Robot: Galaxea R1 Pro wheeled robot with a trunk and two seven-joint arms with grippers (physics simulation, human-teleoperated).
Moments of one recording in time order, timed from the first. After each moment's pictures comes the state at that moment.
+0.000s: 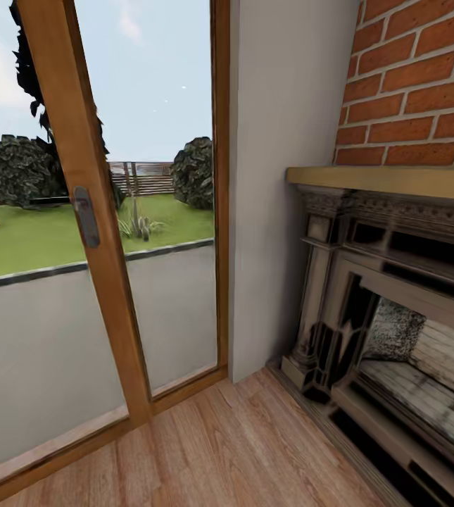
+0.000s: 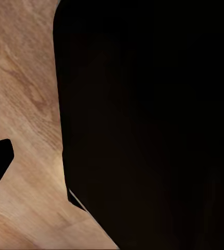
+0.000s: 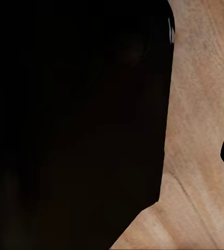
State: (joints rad) left arm 0.00 0.00 0.00 0.00 0.00 0.00 0.00; right arm 0.00 0.00 0.00 0.00 0.00 0.00 0.00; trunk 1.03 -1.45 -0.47
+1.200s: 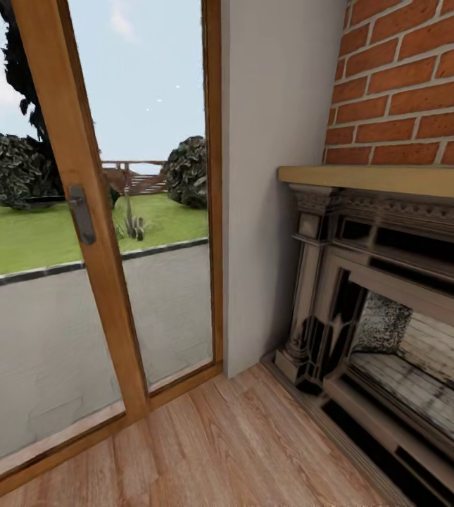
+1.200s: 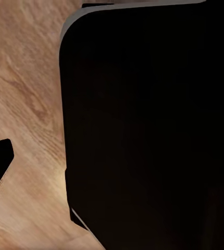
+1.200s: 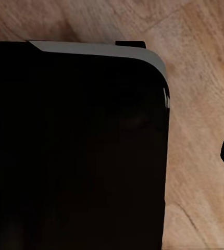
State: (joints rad) left arm 0.00 0.01 0.00 -0.02 0.00 -0.05 -0.01; right arm -0.02 0.00 0.00 0.00 0.00 -0.13 0.01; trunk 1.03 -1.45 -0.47
